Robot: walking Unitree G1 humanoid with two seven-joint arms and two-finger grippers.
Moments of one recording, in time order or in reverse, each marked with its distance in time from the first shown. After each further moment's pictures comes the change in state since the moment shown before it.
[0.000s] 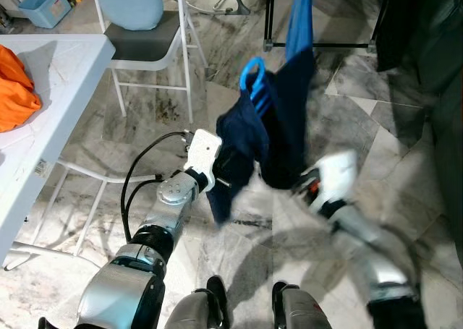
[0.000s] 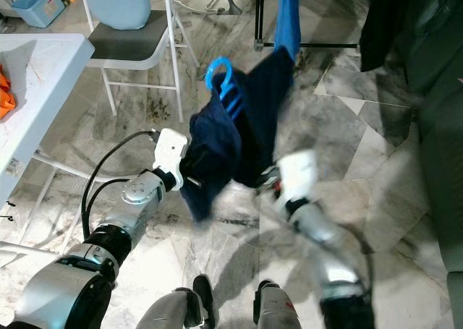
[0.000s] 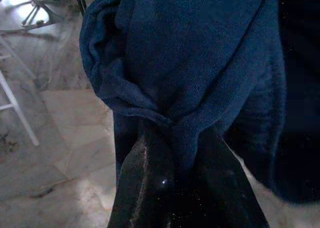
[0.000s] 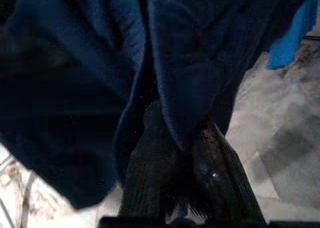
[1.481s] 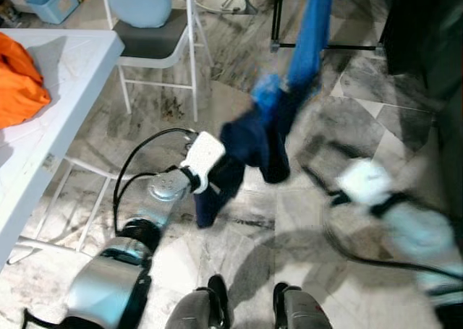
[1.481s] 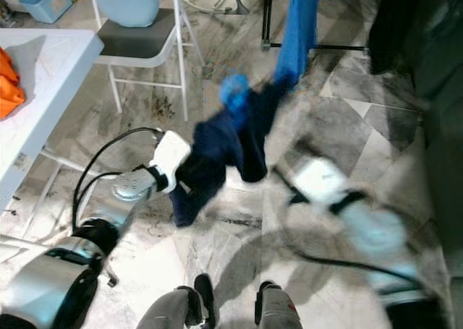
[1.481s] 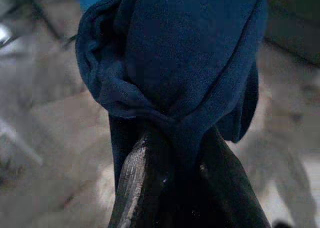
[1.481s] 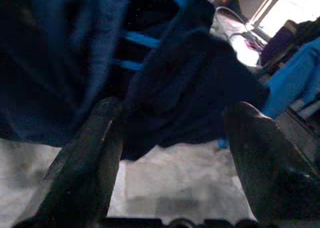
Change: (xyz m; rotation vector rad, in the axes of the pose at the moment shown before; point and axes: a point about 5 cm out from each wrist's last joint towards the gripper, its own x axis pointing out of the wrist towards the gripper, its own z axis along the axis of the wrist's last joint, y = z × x) left arm -0.009 0.009 0.001 0.271 0.070 -0.244; right arm -0.043 -0.065 0.043 -0.653 -0.098 0.122
